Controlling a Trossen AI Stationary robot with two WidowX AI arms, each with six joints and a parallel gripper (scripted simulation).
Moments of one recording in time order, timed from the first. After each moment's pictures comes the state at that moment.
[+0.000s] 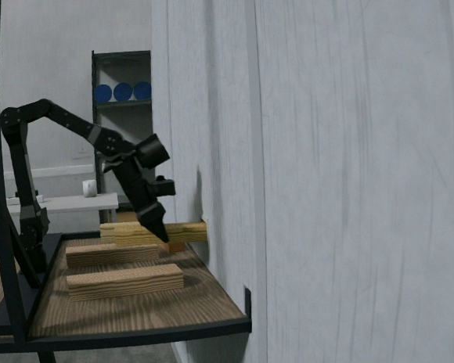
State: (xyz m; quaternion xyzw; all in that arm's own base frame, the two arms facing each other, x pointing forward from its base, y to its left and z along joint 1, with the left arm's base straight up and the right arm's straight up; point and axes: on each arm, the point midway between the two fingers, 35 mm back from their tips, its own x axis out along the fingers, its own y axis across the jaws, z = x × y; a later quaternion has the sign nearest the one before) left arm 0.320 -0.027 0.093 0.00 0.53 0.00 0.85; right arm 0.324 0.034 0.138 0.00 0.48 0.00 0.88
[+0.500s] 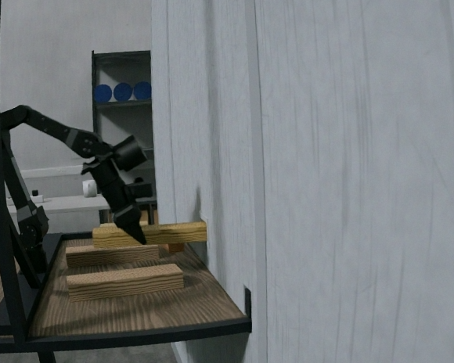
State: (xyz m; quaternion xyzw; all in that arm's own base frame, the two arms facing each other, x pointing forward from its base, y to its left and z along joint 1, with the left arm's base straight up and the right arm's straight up) left arm 0.268 -0.026 0.093 0.00 0.53 0.00 0.85; right arm 0.324 0.034 0.138 0.00 0.48 0.00 0.88
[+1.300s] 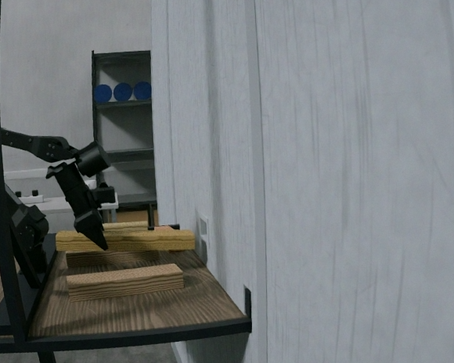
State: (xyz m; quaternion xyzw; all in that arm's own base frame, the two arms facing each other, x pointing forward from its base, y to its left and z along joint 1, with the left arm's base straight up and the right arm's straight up) left arm 0.181 -0.026 0.088 0.00 0.54 0.00 0.84; right arm 0.327 0.014 0.141 0.00 0.48 0.00 0.88
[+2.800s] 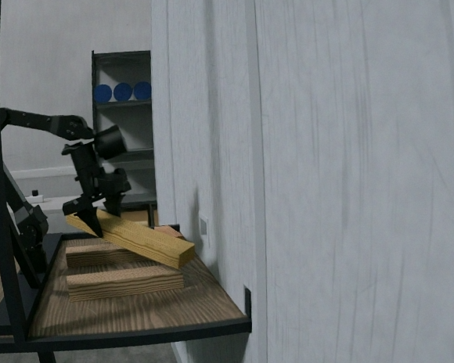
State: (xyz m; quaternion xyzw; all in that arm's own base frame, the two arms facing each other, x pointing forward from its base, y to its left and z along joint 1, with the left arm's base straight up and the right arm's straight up) left arm 0.201 -0.035 0.123 0.26 0.55 -0.26 0.75; right arm 0.332 -0.036 0.146 0.00 0.48 0.00 0.88
